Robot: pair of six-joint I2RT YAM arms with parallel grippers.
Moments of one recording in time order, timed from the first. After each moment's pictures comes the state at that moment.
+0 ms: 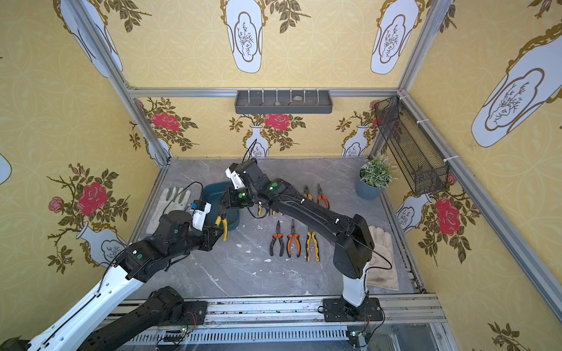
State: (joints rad) left arm -0.63 0.76 0.80 -0.72 0.07 -0.48; right arm 0.97 1.84 1.73 -0.51 -0.41 0.67
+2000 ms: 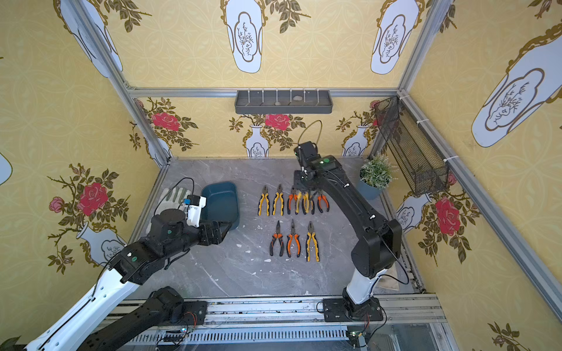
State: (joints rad) left arm -0.63 0.78 0.82 -0.61 0.07 -0.54; right arm 0.47 1.71 1.64 -1.13 0.11 0.37
